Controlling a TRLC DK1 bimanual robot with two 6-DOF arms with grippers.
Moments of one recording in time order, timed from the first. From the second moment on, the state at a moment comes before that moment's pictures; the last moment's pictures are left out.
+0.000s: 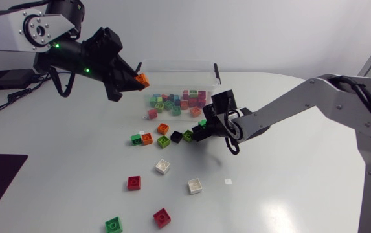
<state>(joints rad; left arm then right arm) -0.20 1.70 1.44 -0.58 0.54 0.88 0.43 2.17 1.13 0.30 0.03 -0.06</state>
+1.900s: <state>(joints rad) -0.10 1.89 1.45 -0.43 0.29 0.42 0.47 1.71 1.31 -0.01 0.03 0.00</state>
